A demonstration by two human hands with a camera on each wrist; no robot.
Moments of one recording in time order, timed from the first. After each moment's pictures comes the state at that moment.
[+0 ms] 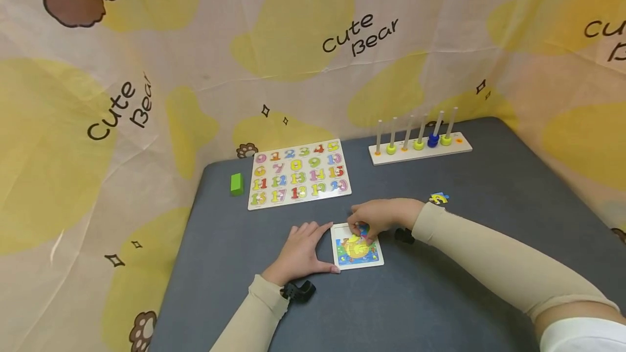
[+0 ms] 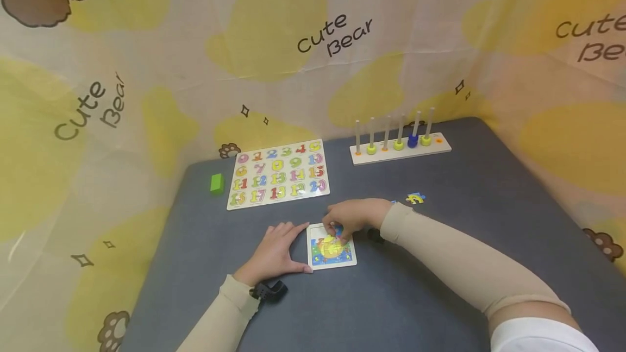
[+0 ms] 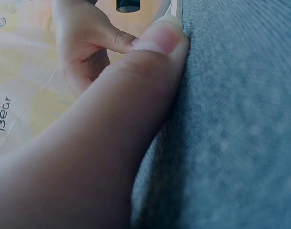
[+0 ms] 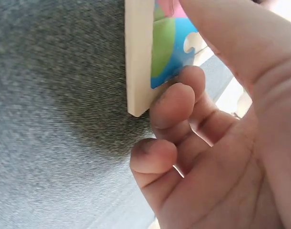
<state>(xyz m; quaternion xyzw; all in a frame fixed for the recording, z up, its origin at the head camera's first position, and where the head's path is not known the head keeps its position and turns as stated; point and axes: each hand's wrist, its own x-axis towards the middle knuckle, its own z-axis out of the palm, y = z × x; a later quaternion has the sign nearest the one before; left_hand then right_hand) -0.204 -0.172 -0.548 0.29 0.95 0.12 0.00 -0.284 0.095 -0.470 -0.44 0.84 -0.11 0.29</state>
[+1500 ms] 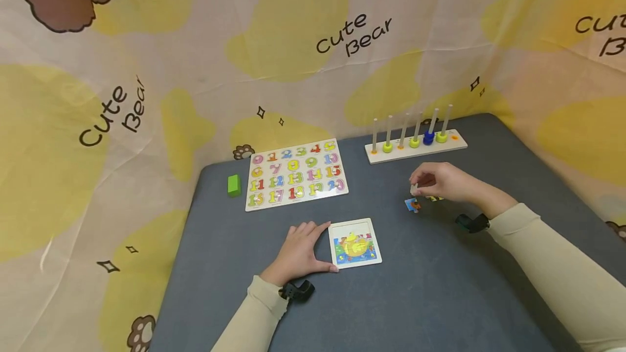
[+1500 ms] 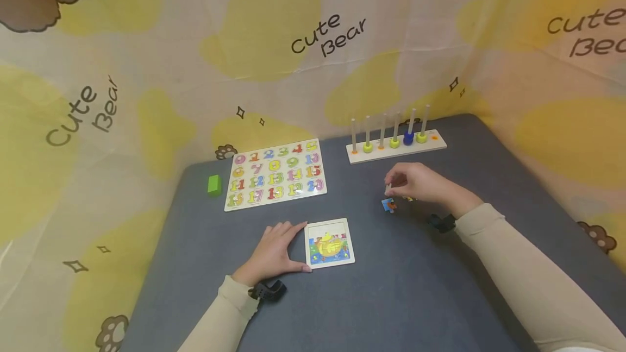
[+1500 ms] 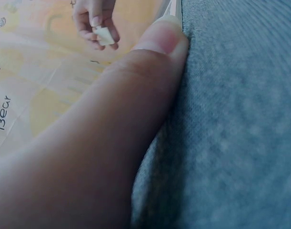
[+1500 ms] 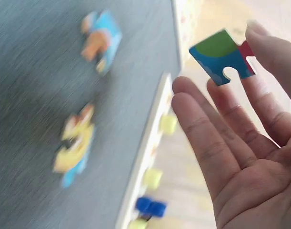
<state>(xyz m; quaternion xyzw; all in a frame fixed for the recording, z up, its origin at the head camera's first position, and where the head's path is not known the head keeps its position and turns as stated) -0.203 -0.169 -0.542 0.29 0.95 0.12 0.01 -0.280 0.251 -0.443 -0.29 0.89 -0.36 0.06</state>
